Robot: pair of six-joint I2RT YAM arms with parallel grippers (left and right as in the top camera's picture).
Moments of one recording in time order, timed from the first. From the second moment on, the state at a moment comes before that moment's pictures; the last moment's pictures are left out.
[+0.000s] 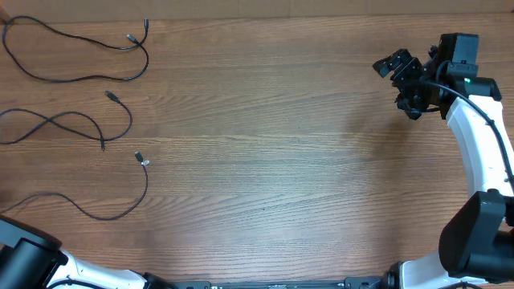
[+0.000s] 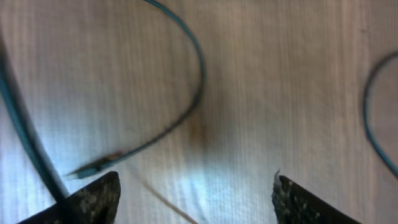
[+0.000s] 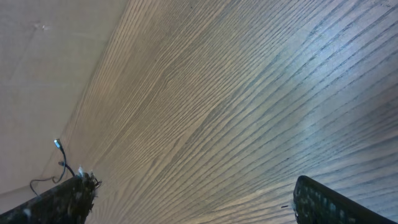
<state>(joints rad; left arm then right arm) 1.07 1.98 1.49 -0.62 -0.03 -0.45 -0.15 1.71 1.40 -0.66 -0.36 0.72</state>
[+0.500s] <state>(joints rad) 0.97 1.98 1.49 -0.62 0.87 -0.44 -0.15 1.71 1.40 -0.66 -0.36 0.72</state>
